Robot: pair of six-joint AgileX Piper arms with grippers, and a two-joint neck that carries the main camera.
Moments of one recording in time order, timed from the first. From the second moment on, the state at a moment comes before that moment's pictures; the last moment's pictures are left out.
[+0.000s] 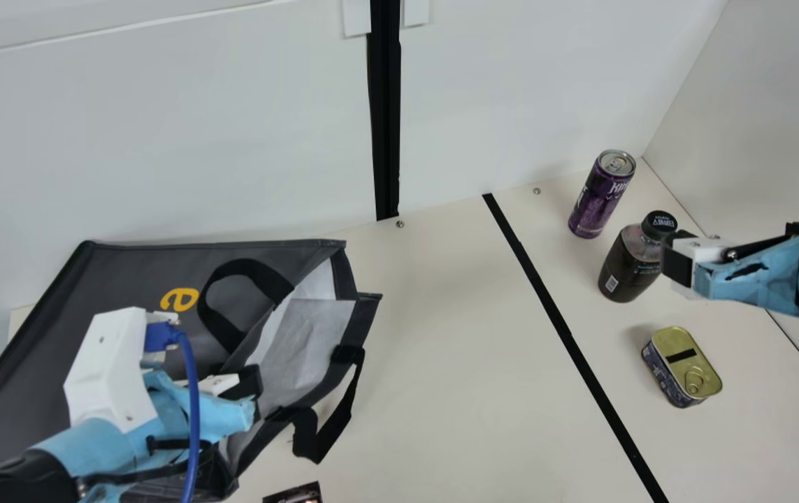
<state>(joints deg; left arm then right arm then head) -31.3 81.5 -66.0 -24.9 36.0 -2.6 -33.8 61.7 -85.9 11.7 69.9 -18.2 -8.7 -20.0</state>
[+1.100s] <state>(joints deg) -31.5 81.3 -66.2 -21.9 35.5 -4.3 -33.8 61.7 -85.9 11.7 69.9 -18.2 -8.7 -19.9</state>
